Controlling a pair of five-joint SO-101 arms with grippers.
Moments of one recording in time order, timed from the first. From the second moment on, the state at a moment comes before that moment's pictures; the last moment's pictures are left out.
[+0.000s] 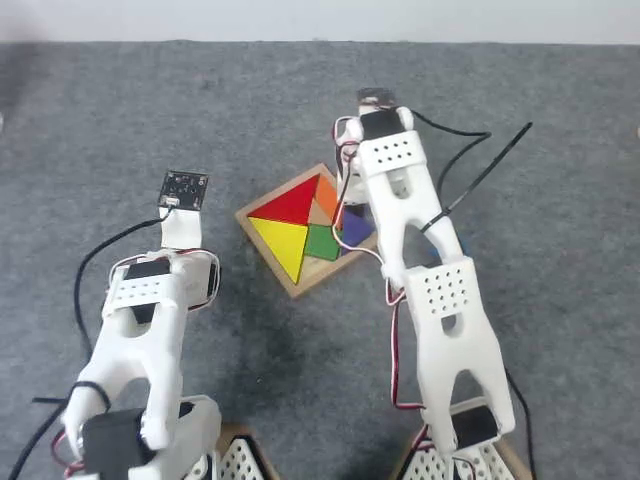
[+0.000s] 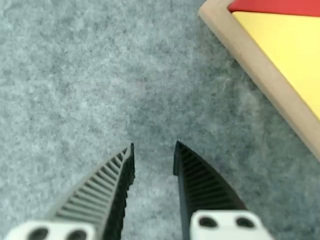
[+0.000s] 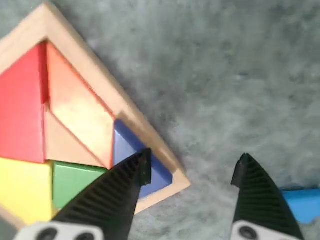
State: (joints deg) left arm -14.7 -19.5 62.3 40.5 -9.7; right arm -22.1 62.0 -64.9 100.6 -17.5
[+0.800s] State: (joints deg) left arm -14.7 -19.5 62.3 40.5 -10.0; right arm -23.3 46.3 -59.9 100.7 -10.7
